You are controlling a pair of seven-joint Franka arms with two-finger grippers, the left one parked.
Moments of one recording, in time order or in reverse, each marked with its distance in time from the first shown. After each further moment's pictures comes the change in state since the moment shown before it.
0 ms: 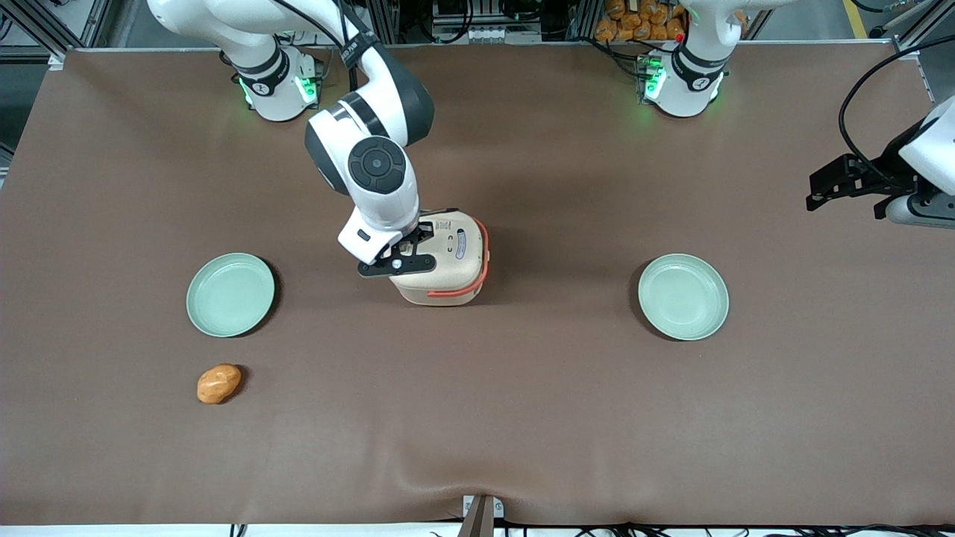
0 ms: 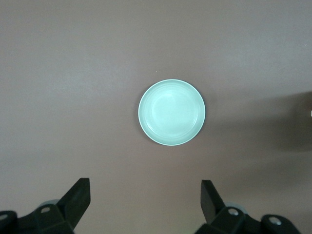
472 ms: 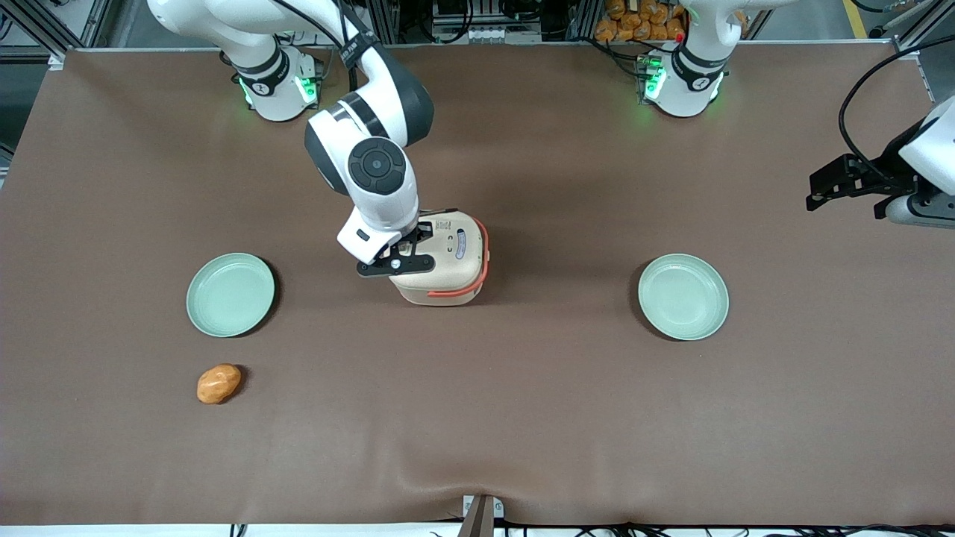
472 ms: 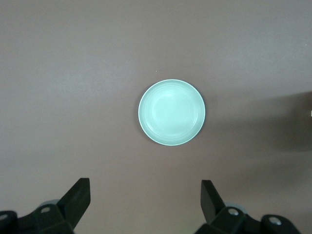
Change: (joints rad) arm 0.001 0.004 -0.001 0.000 0.000 -0.003 0.015
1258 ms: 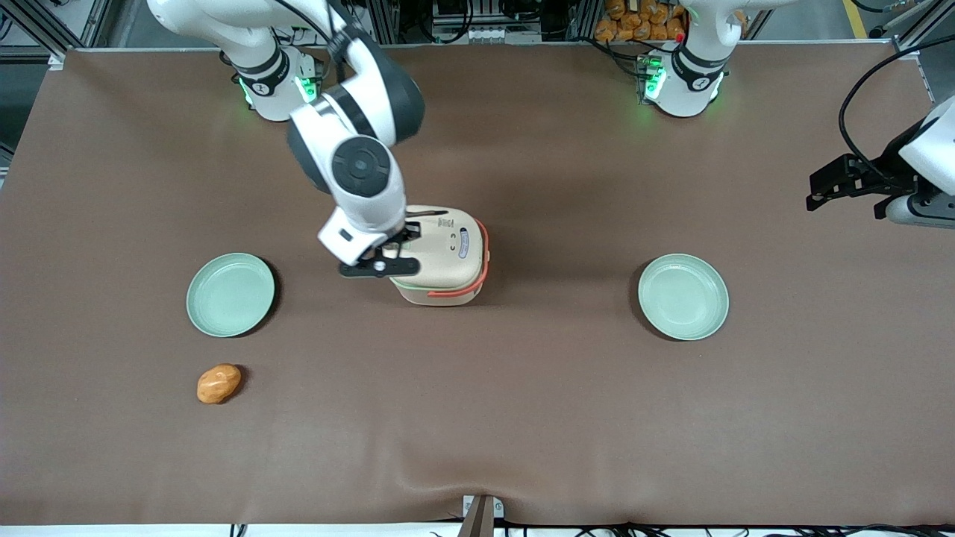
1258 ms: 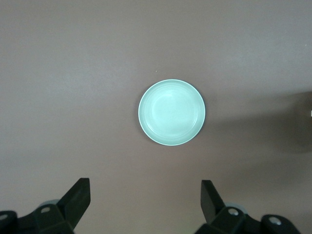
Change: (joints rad) arm -0.041 -0.043 -0.024 0.137 0.001 -0.211 0.008
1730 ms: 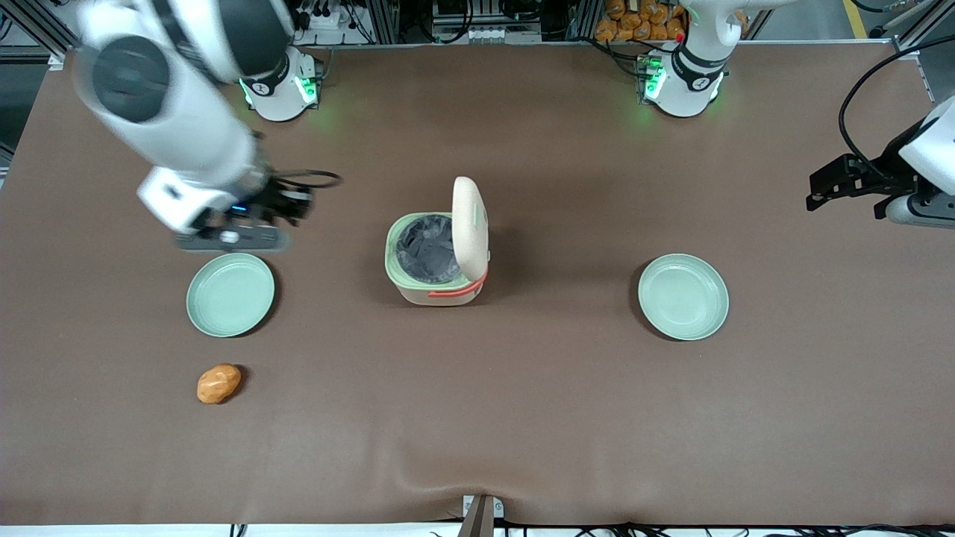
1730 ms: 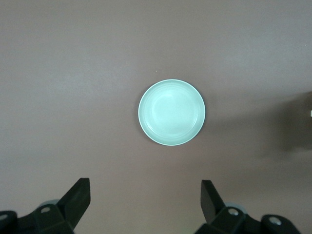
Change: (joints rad) arm -0.225 -0.197 -0.014 0.077 -0.003 -0.228 -0.235
